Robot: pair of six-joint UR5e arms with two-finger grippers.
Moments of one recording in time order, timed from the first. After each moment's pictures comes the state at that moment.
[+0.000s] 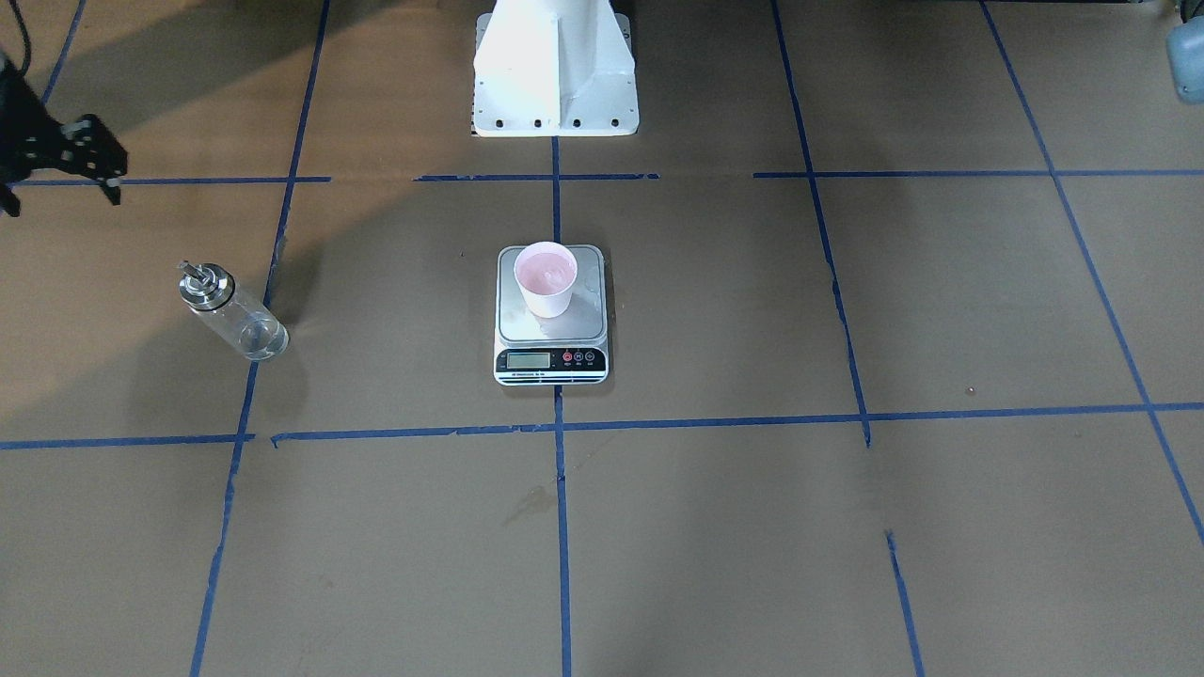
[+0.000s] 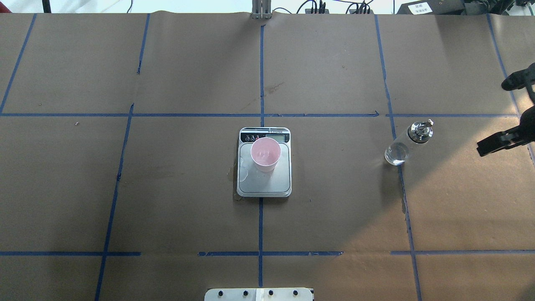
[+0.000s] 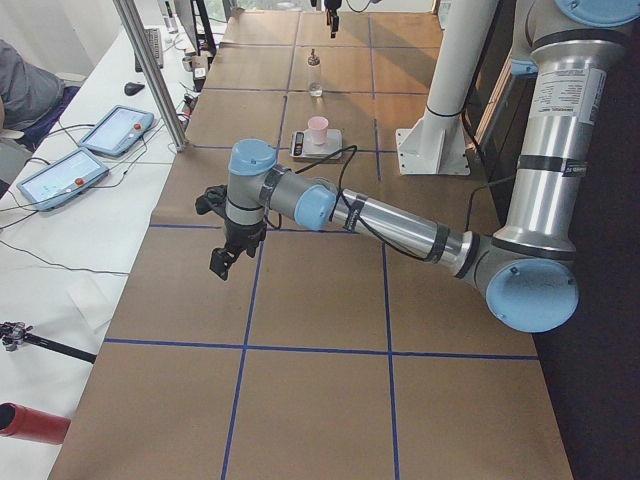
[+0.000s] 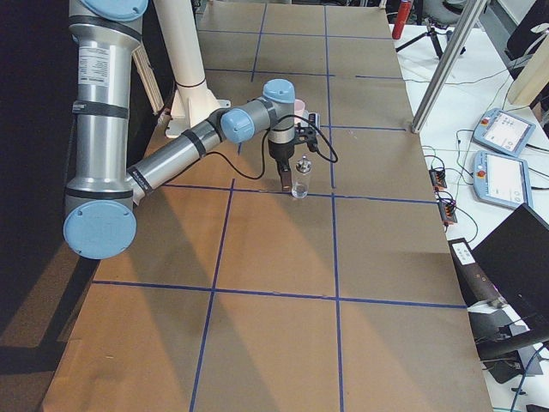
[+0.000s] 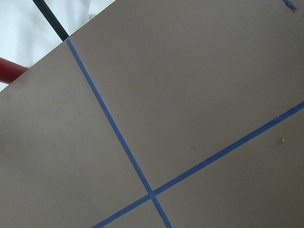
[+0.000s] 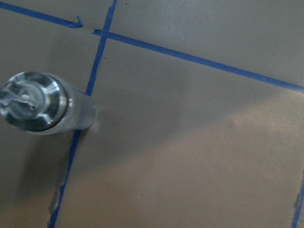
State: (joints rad) left arm -1.42 -1.68 -1.79 -1.67 -2.13 0.18; right arm 1.13 -1.64 2.18 -1.74 2.18 0.32
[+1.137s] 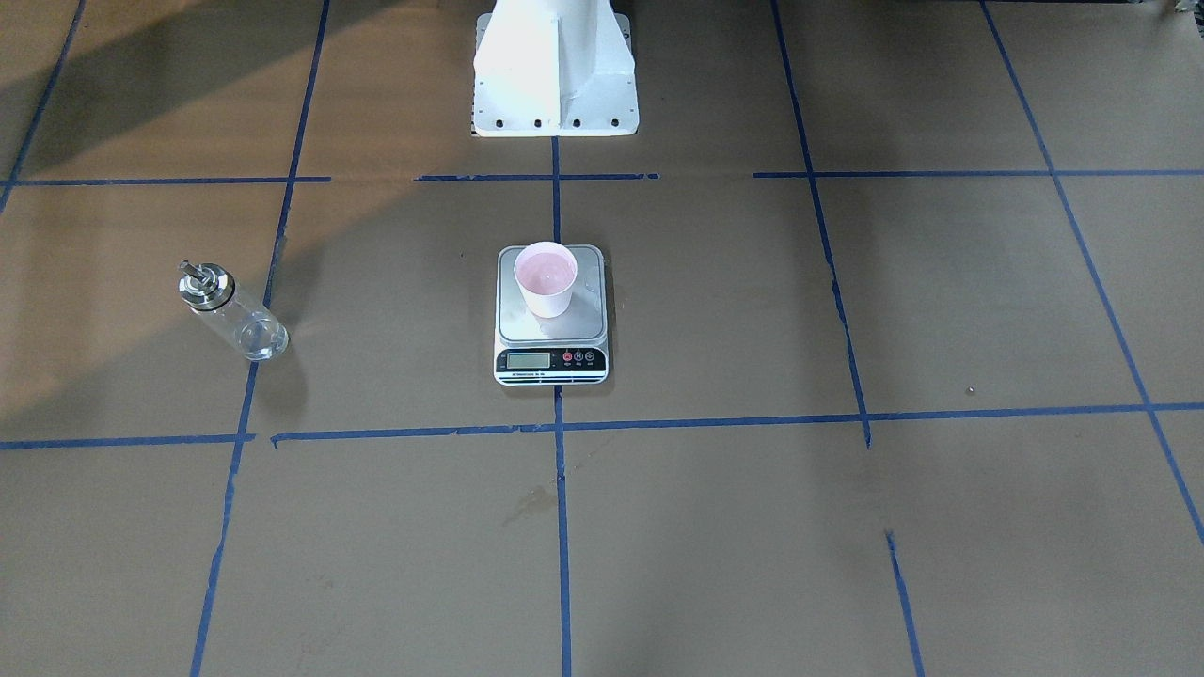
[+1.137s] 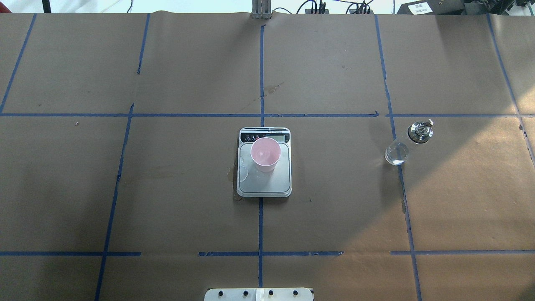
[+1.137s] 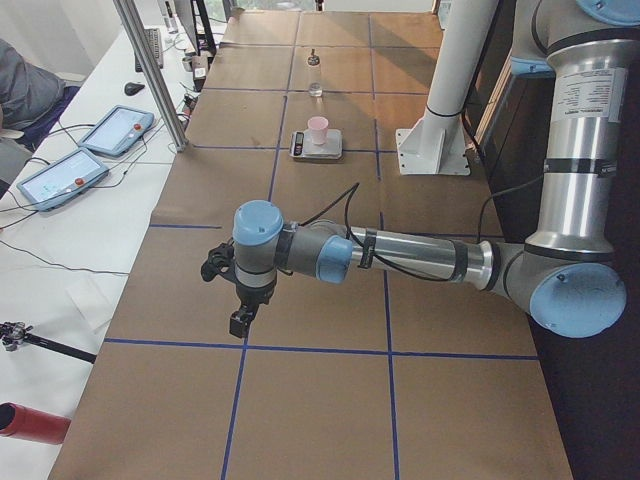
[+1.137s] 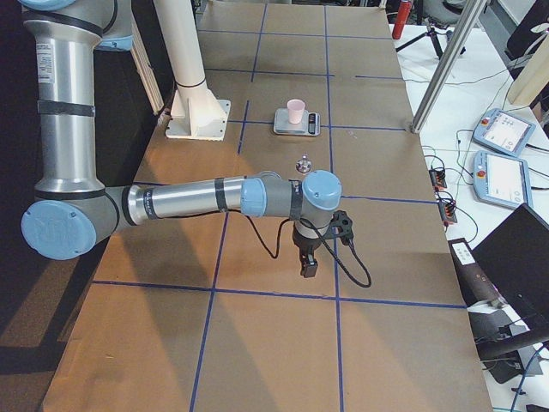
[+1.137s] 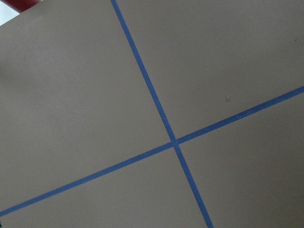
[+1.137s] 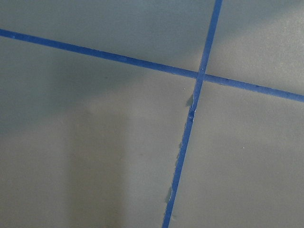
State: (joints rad) left arm -1.55 -1.58 -1.64 -1.70 -2.25 0.19; right arm 1.49 -1.60 1.76 -1.74 2.32 -0.15
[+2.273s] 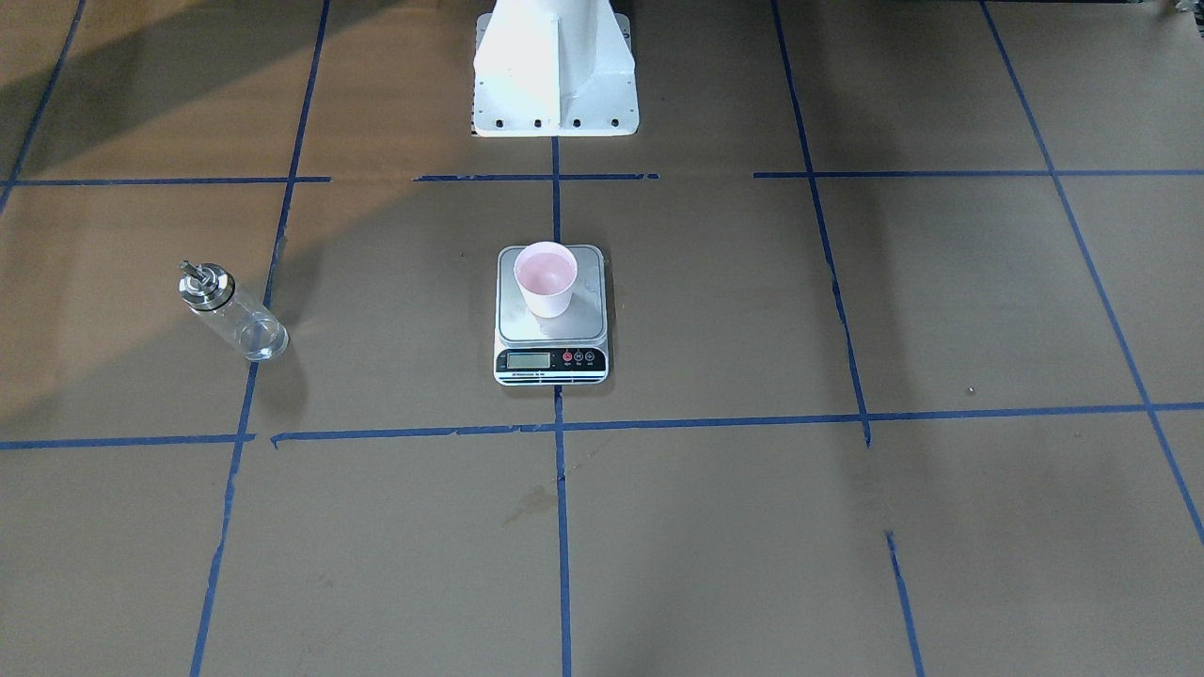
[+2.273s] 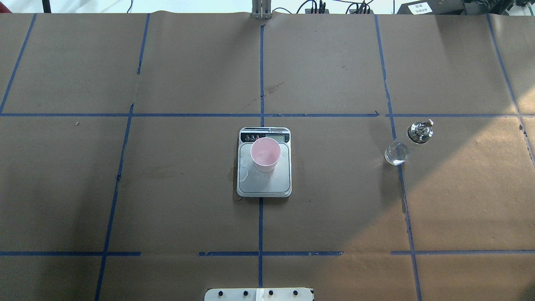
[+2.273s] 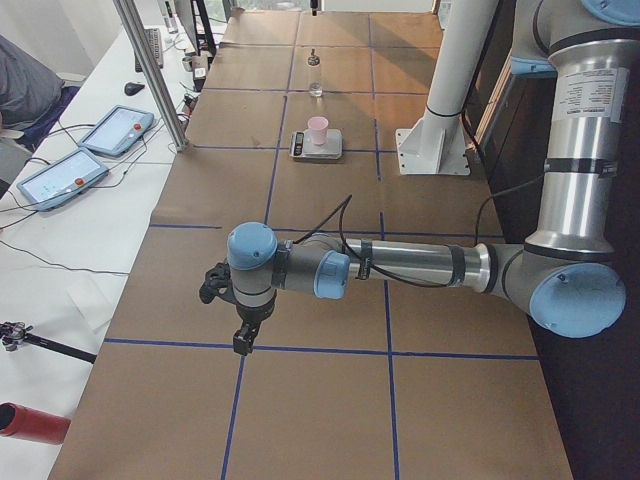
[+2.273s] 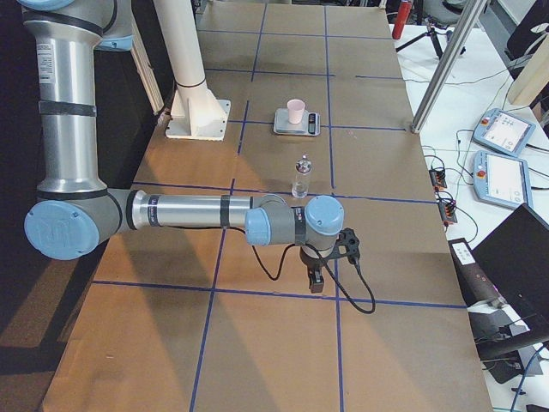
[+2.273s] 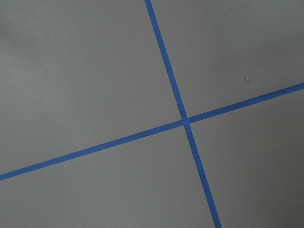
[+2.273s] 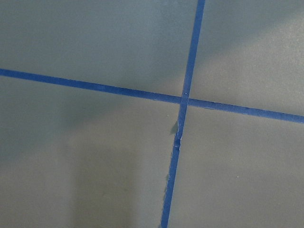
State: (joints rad) left arm -1.56 -1.60 -1.59 -1.69 -2.27 0.18; right arm 1.50 -1.59 1.60 -1.49 2.36 -0.03
